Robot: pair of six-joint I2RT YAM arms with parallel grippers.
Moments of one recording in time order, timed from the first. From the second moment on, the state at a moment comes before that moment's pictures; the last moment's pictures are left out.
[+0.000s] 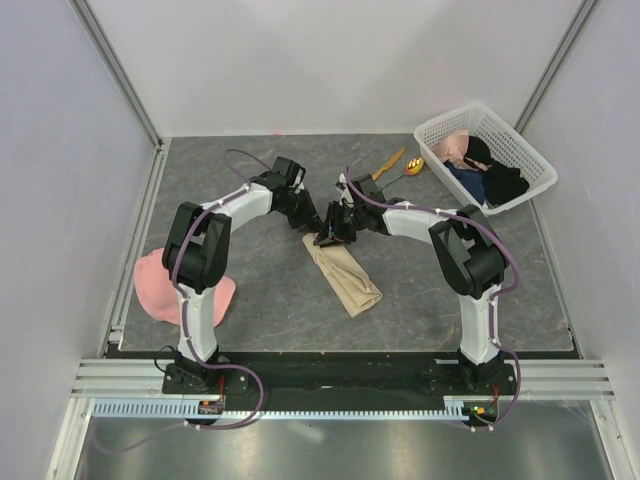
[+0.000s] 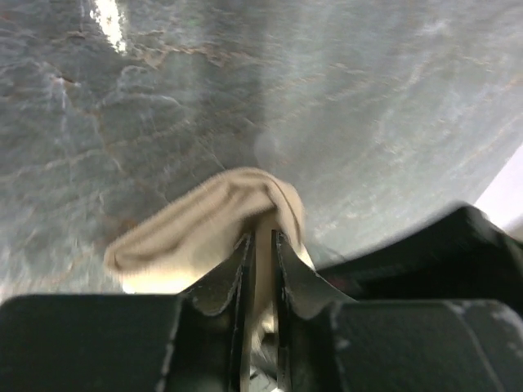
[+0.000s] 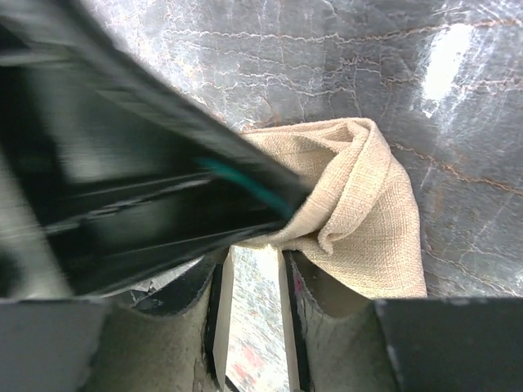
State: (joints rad) left arm -0.41 2.07 1.45 -0.45 0.42 -0.80; right arm 0.55 2.04 1.32 -0.11 -0.53 0.71
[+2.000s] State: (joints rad) left arm -0.44 2.08 1.60 -0.76 0.22 -0.46; right arm 0.50 1.59 0.59 0.05 -0.68 0.78
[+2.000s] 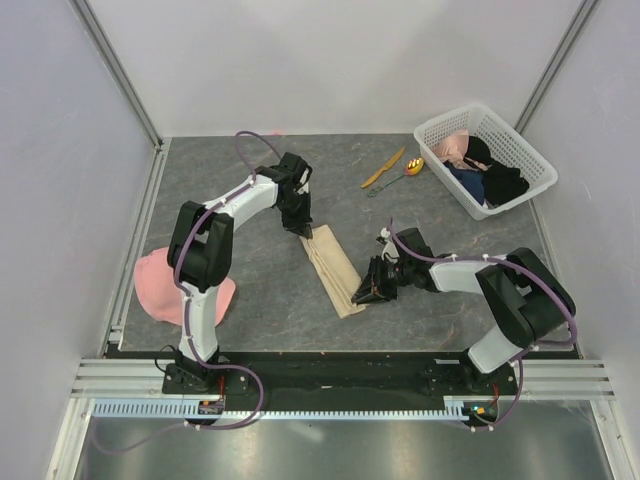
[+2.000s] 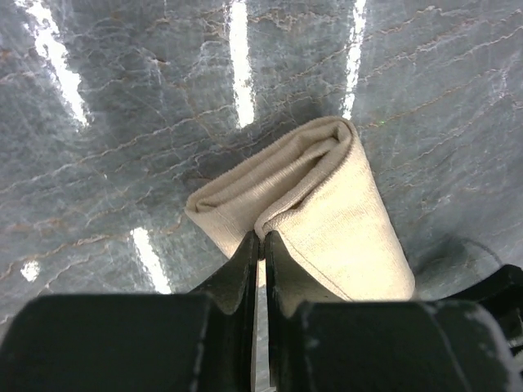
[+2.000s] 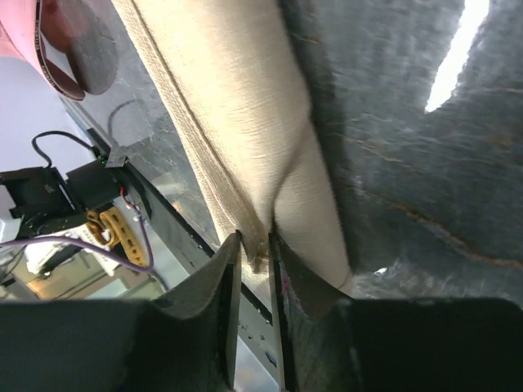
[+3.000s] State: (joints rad) left arm -0.35 2.05 1.54 -0.67 0.43 -0.53; right arm 0.54 1.95 1.45 -0.37 -0.43 0.43
